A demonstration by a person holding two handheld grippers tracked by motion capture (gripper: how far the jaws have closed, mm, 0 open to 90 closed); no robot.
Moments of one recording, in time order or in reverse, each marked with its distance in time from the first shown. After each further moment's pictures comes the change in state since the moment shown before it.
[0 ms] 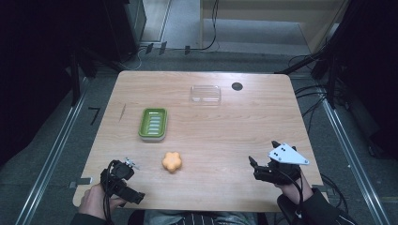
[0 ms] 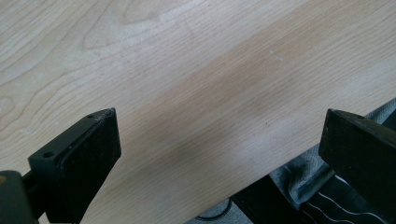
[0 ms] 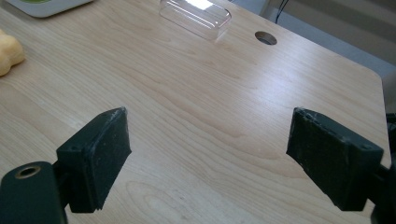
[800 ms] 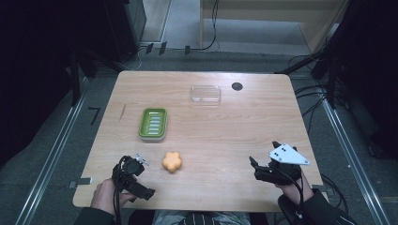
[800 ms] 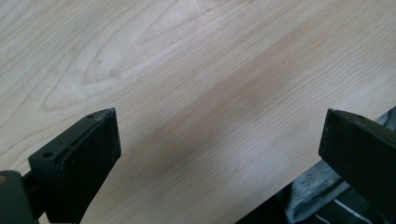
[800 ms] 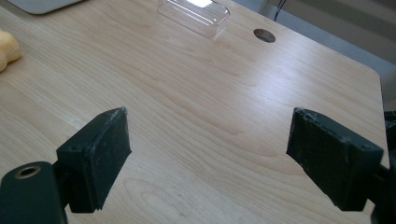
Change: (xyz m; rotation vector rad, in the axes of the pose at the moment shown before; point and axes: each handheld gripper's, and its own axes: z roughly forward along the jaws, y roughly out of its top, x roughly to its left) left arm -0.012 0.024 0.008 -0.035 -0.057 0.056; right arm -0.001 -0.001 0.000 0.004 -0.004 0.005
